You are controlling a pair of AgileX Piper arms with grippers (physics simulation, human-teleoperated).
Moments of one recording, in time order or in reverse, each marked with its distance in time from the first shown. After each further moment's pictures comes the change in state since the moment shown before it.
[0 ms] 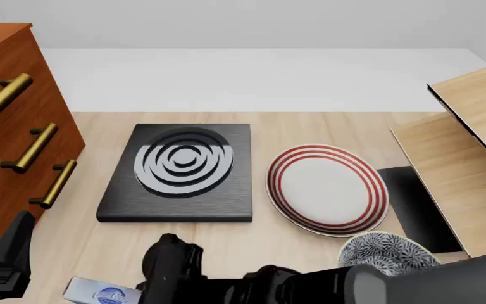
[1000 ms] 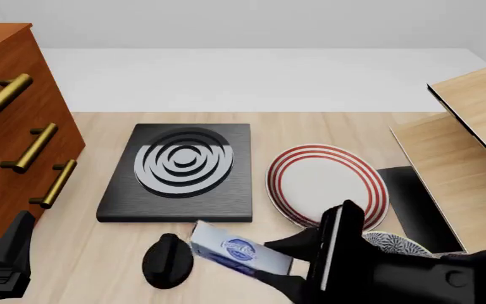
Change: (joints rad) left arm 0.000 0.000 0.000 0.000 0.000; right arm -0.213 -0.732 0.365 0.303 -0.042
